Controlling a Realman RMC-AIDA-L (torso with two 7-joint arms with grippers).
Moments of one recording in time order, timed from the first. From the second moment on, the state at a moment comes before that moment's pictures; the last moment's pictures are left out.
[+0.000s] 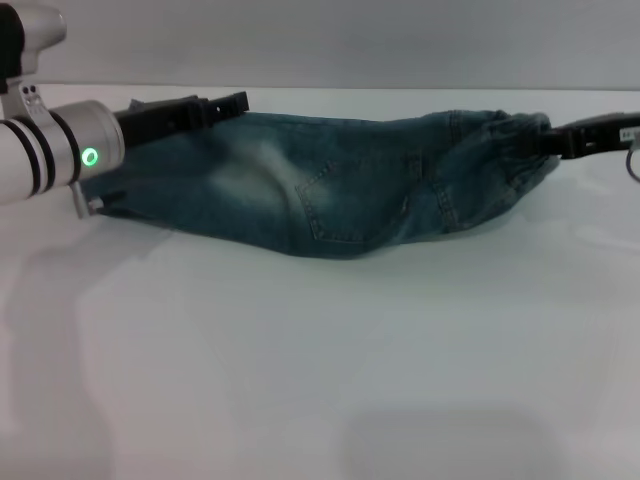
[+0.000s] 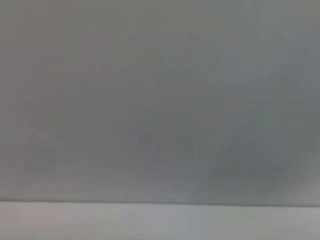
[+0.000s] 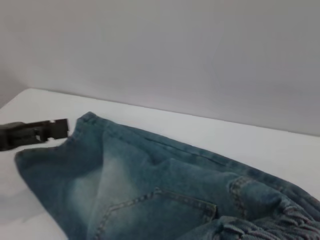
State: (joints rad) left arm -0.73 -2.07 0.88 0.49 1.77 0.80 -1.81; right arm 0.69 1.99 -0.74 -0.86 -2.27 -1.35 2.13
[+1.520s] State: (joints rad) left arm -0.67 -2.08 1.64 0.58 1.42 0.56 -1.77; right arm 0.84 1.95 -0.73 -1.05 -2.28 -1.62 2.27
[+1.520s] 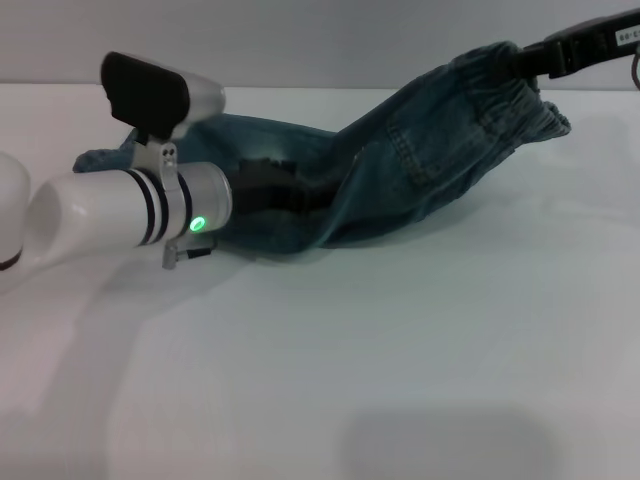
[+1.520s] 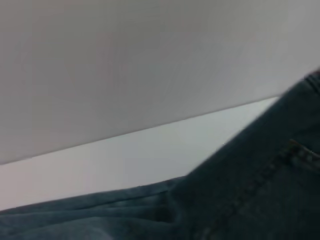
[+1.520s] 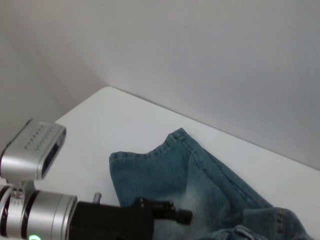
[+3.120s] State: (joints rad) left arm -0.65 -2.07 1.84 0.72 1.40 0.74 -1.82; right arm 0.95 1.94 -0.73 -1.07 -2.27 -1.74 2.32
